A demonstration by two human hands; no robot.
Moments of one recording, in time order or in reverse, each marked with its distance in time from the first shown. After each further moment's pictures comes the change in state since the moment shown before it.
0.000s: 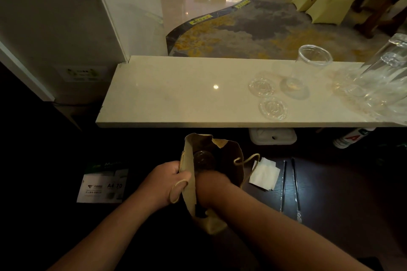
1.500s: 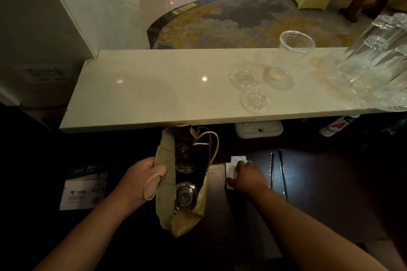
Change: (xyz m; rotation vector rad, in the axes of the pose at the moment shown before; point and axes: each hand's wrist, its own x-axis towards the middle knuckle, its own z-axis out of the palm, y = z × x) left_hand 0.013 0.020 0.006 -0.276 0.058 -0.087; right_hand 0.023 0.179 0.084 0.355 0.326 0.487
